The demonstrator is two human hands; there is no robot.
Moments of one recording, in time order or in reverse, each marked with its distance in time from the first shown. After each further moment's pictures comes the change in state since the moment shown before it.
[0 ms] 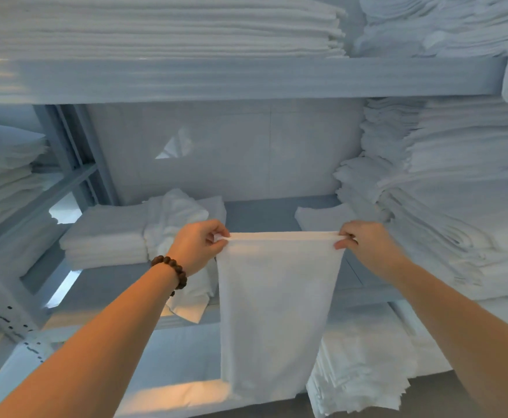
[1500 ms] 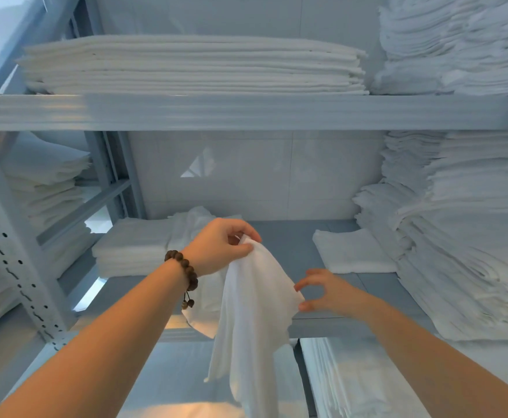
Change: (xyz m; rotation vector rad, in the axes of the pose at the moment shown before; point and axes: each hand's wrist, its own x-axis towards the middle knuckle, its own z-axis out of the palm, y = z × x) left_hand -0.020 0.068 -0.057 -0.249 -0.037 0.040; right_hand -0.004 -0.056 0.056 0.412 -0.479 0.082
